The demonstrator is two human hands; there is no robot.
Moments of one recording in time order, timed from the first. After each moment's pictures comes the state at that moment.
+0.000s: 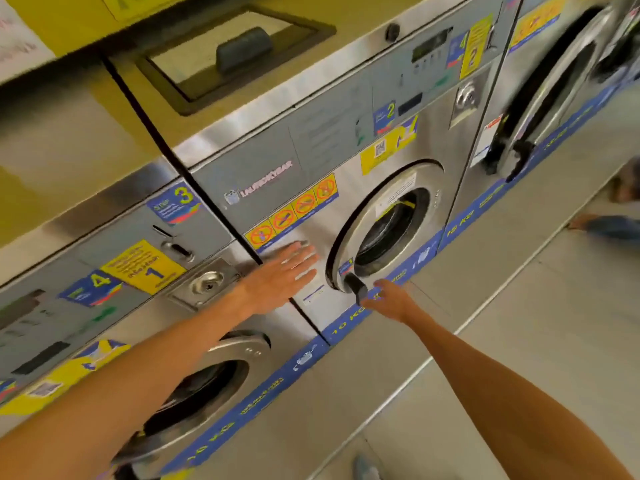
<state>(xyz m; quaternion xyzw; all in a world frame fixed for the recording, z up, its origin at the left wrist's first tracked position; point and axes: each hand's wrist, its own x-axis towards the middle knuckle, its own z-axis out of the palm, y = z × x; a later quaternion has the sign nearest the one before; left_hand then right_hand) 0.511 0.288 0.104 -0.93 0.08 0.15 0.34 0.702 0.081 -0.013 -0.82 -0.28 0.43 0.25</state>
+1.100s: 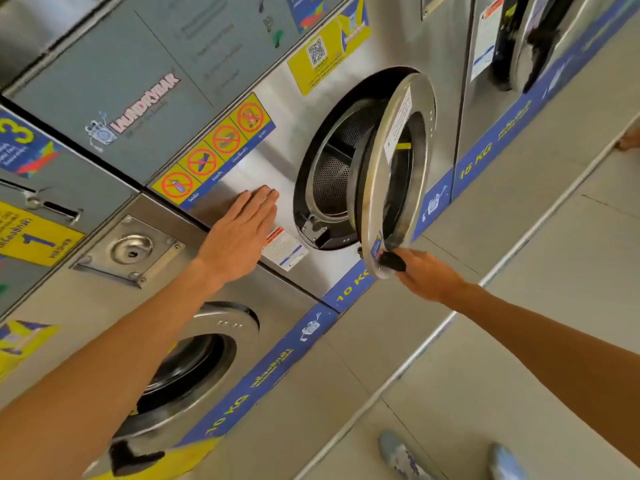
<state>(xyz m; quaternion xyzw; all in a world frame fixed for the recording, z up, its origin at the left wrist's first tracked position) 0.538 0.257 0.076 -0.91 -0.05 0.12 0.40 0.751 -0.003 -0.132 -0.80 -0.48 0.24 0.27</state>
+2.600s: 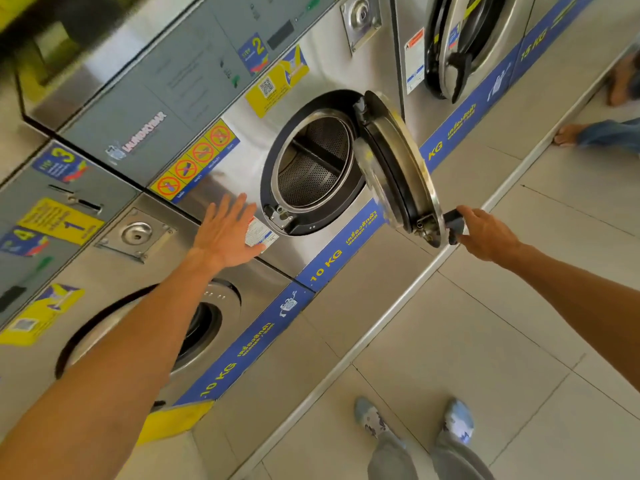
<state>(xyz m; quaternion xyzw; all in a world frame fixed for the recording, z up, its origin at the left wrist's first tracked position) 0.554 0.156 0.129 -0.93 -0.26 0.21 0.18 0.883 -0.203 -0.065 -0.90 -0.35 0.20 0.17</state>
